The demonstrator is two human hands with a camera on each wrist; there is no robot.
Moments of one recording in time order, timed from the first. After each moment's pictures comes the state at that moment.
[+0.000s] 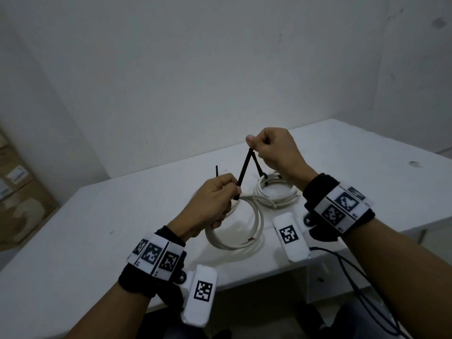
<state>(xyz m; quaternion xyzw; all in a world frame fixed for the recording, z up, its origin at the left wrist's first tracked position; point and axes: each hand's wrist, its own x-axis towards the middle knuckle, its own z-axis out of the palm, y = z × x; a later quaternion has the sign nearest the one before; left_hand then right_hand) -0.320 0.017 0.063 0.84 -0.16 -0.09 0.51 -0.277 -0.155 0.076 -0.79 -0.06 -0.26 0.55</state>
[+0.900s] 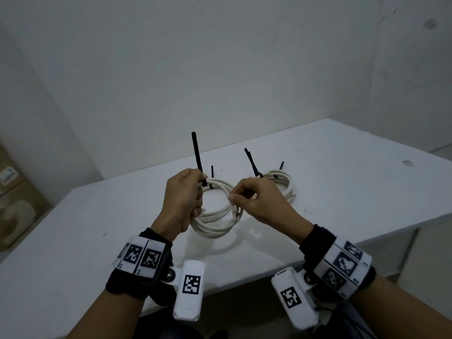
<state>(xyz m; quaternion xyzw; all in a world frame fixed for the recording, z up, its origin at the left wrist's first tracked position) -0.304 0.031 0.065 0.75 0.00 0.03 0.66 -0.315 -0.129 0.012 -0.83 -0.16 -0.17 0.51</state>
